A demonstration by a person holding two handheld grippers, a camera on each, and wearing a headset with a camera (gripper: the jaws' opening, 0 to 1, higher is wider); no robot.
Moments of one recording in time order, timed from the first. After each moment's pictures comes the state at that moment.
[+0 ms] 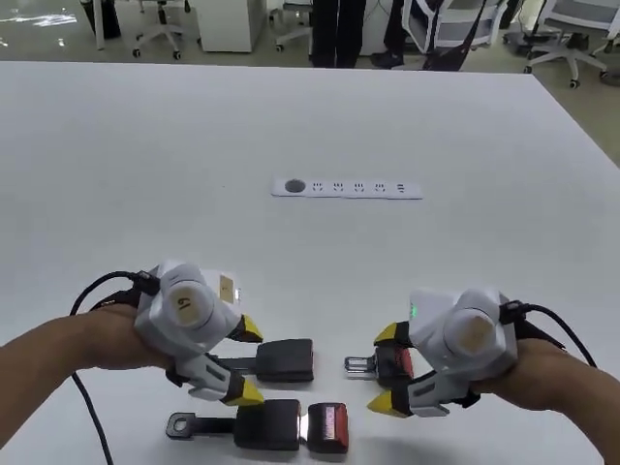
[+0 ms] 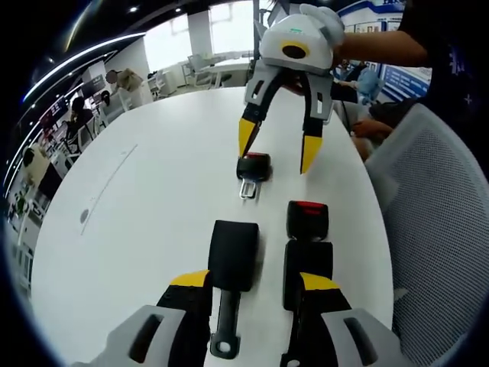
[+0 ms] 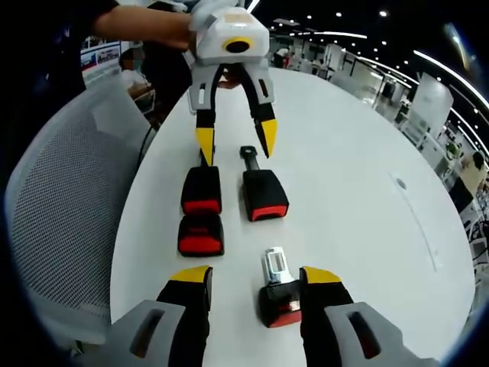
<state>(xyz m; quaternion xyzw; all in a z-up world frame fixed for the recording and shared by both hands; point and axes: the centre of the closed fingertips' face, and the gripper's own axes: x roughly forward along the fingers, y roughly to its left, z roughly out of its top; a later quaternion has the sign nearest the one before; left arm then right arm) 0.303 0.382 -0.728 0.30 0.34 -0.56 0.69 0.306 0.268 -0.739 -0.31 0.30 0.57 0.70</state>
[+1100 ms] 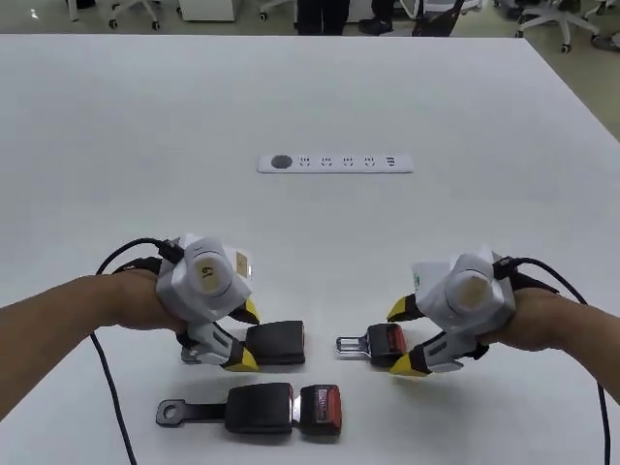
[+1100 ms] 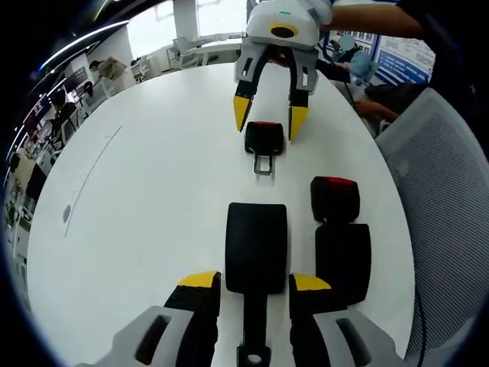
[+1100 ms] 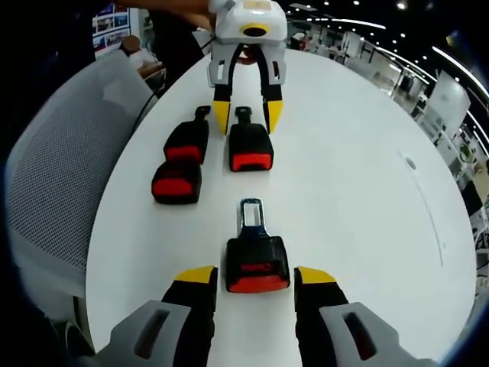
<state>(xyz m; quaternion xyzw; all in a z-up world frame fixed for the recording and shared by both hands) 0.335 0.386 -0.772 0.33 0.38 -0.58 0.64 0.332 0.231 -0.773 -0.35 0.33 0.59 0.65</state>
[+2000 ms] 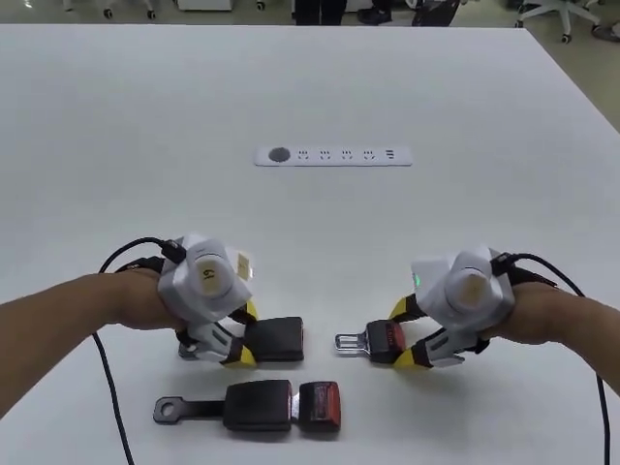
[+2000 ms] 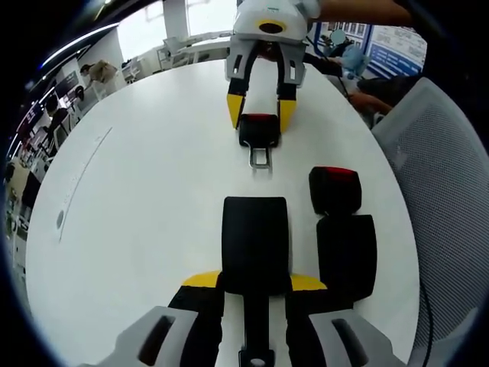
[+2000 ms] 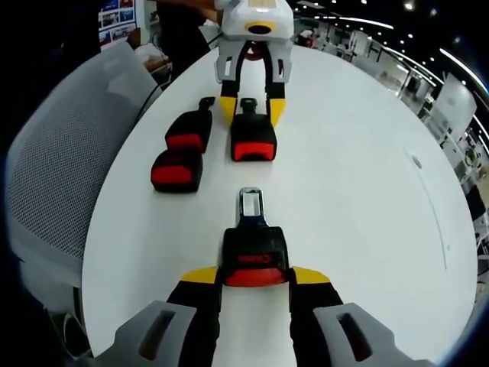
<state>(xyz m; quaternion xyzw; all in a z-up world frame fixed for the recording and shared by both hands) 0.331 0.385 -0.780 0.34 0.38 -0.59 0.62 0.332 0.226 -0.782 -0.36 0.34 0.60 0.63</state>
